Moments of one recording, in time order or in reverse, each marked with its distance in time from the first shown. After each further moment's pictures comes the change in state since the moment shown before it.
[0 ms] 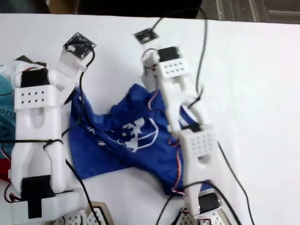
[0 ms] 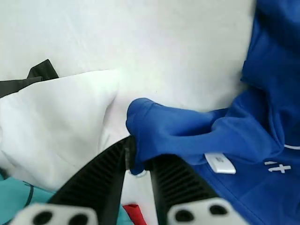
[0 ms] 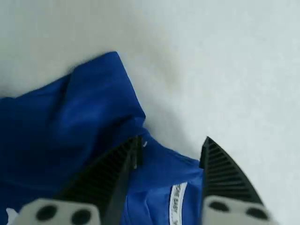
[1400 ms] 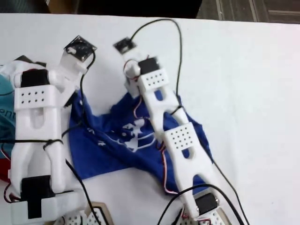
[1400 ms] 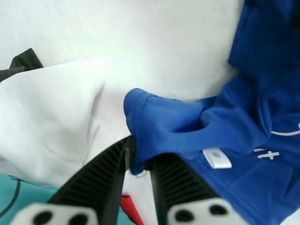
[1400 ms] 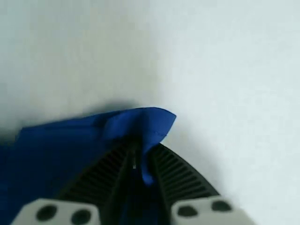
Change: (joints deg) left arm 0.2 0.0 0.0 2.9 0.1; right arm -4.7 16.8 -28.7 6.2 0.0
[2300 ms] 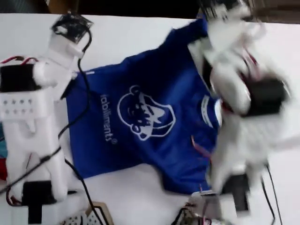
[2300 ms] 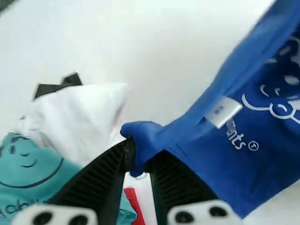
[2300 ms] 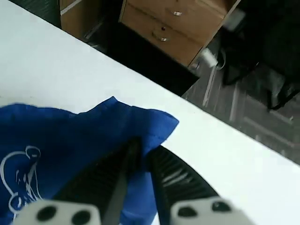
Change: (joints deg) left arm 4.6 -5.2 -30.2 23.4 8.2; right arm 15.7 -82.3 38.3 1.3 12.2
